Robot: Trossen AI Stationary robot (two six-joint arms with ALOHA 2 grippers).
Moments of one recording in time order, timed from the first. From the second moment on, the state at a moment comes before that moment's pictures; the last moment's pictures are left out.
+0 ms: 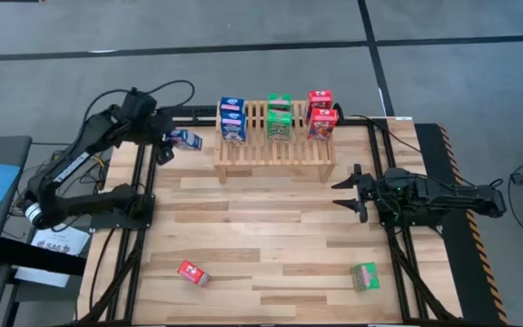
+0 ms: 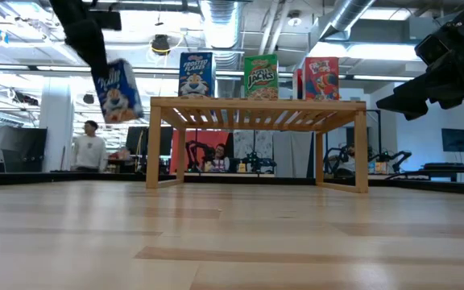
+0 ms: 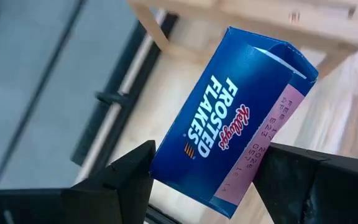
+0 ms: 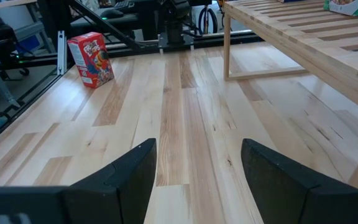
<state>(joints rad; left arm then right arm) 0.84 0.94 1.11 -1.02 -0.04 0.45 -0.11 0.12 0.07 -0.16 -0.08 0.09</state>
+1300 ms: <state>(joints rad) 0.31 1.59 1.94 -1.39 -0.27 0.06 -0.11 0.12 0.07 -0.16 -0.08 0.09</state>
